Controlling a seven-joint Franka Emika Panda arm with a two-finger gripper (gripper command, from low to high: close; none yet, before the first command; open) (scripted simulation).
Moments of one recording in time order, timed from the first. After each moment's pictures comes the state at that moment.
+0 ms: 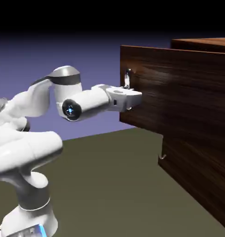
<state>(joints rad) -1.24 -1.67 0.77 -3.04 2.37 1.44 -0.61</state>
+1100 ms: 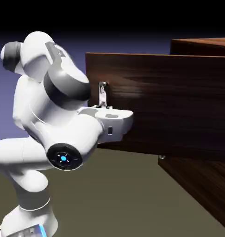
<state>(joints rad) -1.86 -0.65 0.36 -2.59 1.19 0.63 -1.50</state>
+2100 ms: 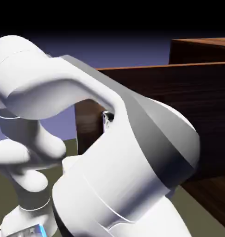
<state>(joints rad) -1.78 0.35 0.43 -1.57 0.70 0.46 -1.56</state>
